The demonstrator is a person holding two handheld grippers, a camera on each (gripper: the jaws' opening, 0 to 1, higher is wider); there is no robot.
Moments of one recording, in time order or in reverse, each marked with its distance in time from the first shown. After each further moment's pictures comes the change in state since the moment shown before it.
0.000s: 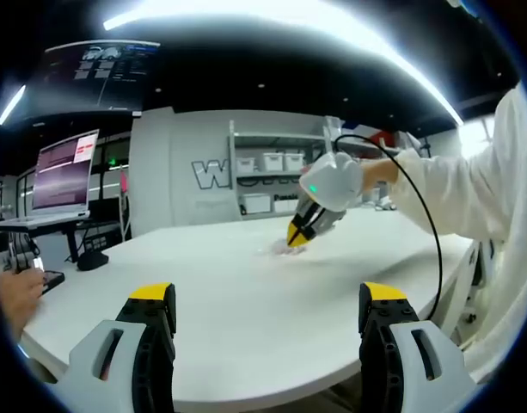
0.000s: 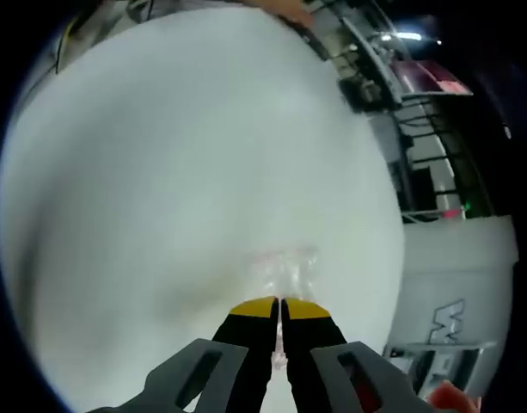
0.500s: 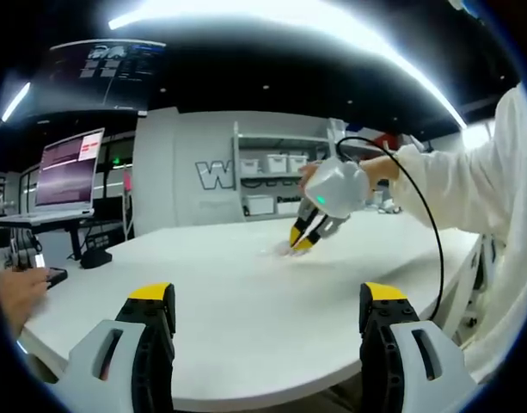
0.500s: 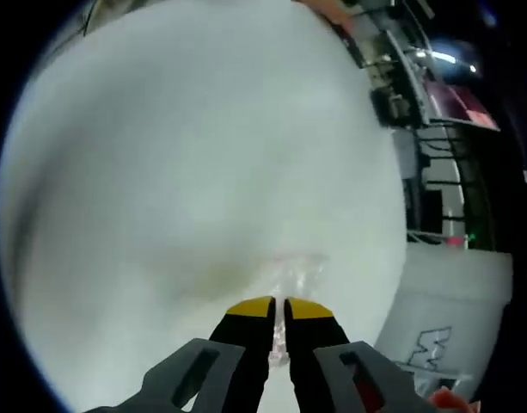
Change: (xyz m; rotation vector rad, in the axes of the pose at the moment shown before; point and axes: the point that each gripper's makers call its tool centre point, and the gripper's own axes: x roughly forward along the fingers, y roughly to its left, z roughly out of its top) left arm -0.003 0.004 -0.001 -0.015 -0.010 0.017; right arm 0.003 0.006 -0.001 -0.151 0.050 0.029
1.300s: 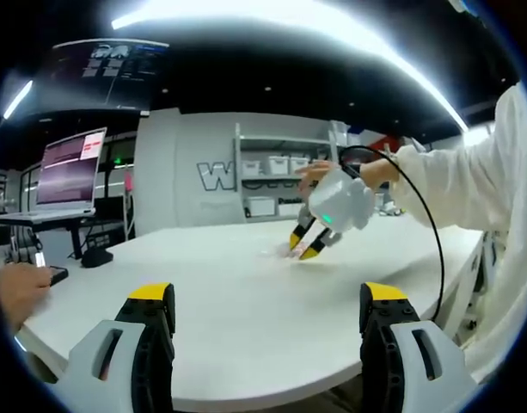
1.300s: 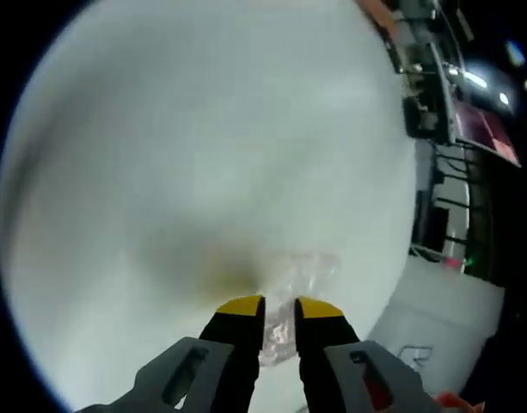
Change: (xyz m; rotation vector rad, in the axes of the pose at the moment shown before) left arm -0.001 0.002 0.003 -0.010 -0.008 0.004; right arm 0.007 0.004 -0.002 -0.157 0.049 0.006
